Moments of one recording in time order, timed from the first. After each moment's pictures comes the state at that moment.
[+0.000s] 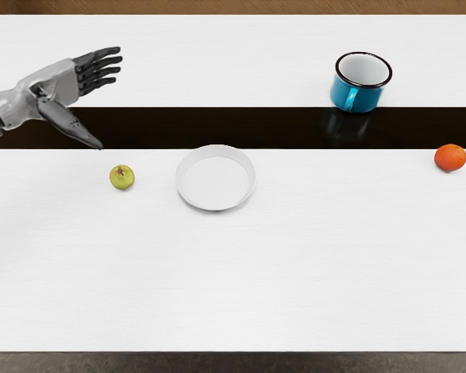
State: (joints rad) left arm -0.94 0.62 -0.46 -0.72 0.74 -0.61 -0.57; right arm -0.06 0.00 0.02 0.04 -0.19 -0.03 -0.40
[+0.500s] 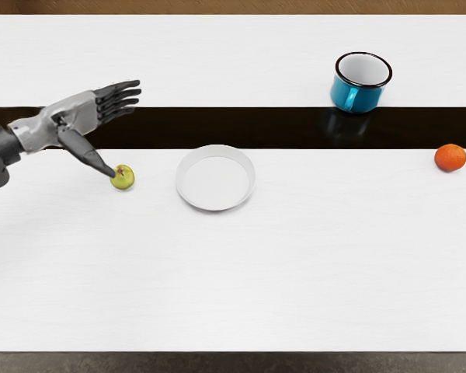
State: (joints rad) left arm -0.90 0.58 -0.38 -0.72 0.74 -0.61 -0.61; right arm -0.06 0.00 0.02 0.04 -0.19 -0.03 -0.40
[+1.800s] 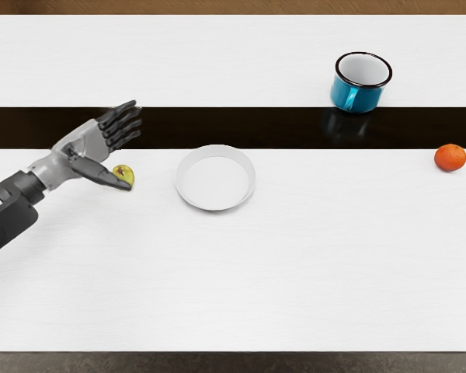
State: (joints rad) left arm -0.70 0.45 -0.53 -0.67 0.58 -0.61 -0.61; right arm -0.06 0.00 0.02 0.04 -0.19 -0.03 -0.40
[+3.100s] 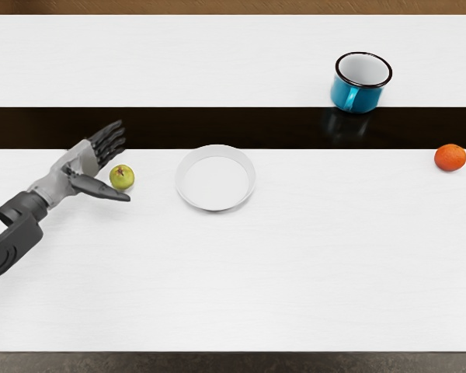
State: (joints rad) left arm -0.65 0.39 -0.51 -0.58 0.58 -0.43 -0.61; right arm -0.06 0.00 0.02 0.04 -0.19 -0.03 -0.40
